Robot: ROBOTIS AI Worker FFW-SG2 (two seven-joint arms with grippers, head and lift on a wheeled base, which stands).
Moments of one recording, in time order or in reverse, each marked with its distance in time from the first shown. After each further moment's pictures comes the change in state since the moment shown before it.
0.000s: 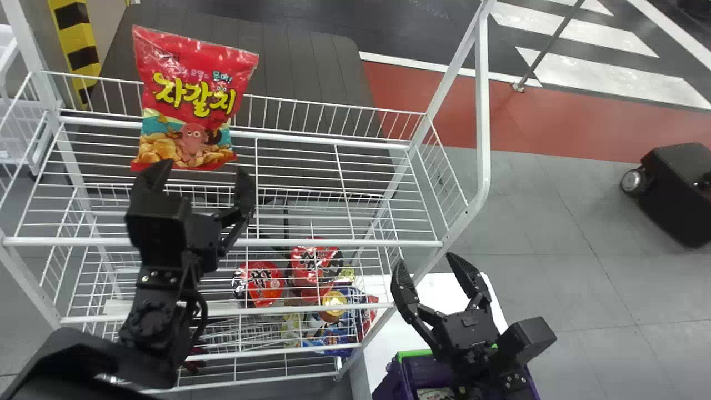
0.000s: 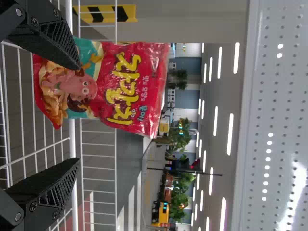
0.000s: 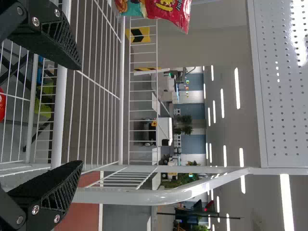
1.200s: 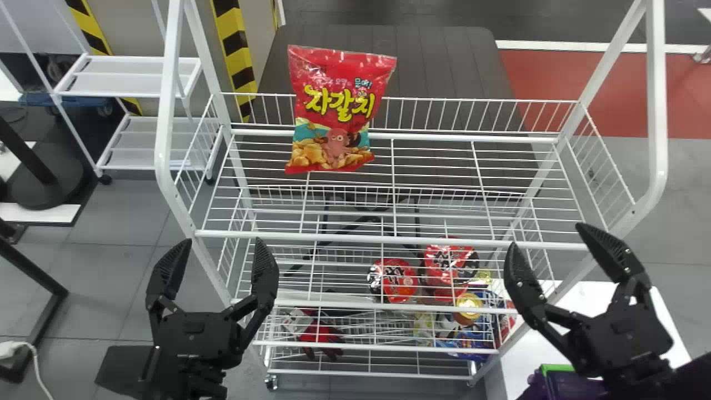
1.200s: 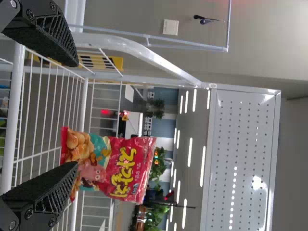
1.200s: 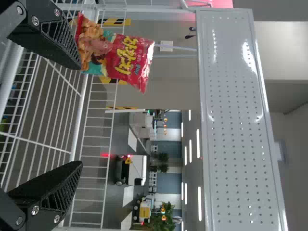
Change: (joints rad) left arm 0.485 0.033 0.318 -0.222 0.039 -0.402 -0.207; right arm 0.116 -0.074 0.091 -0.257 0.067 0.010 -0.026
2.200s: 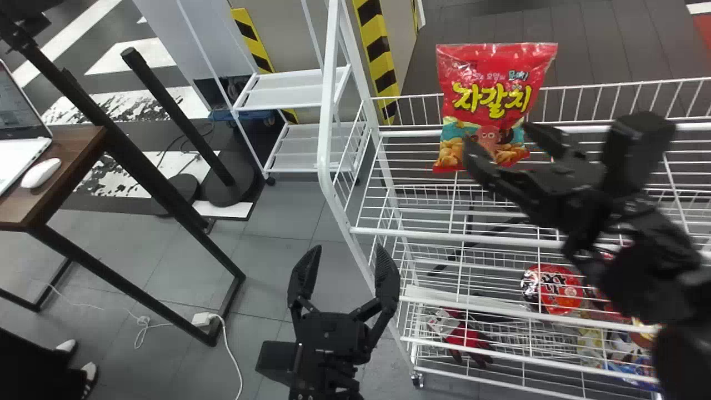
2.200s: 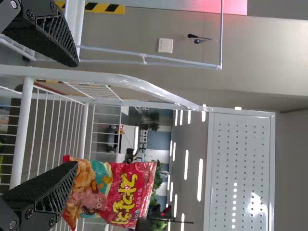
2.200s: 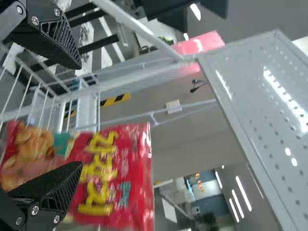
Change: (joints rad) left arm 0.004 0.002 0.088 0.091 0.037 -0.123 -0.017; right arm -0.640 0.105 0.390 0.147 -0.178 0.540 -0.102
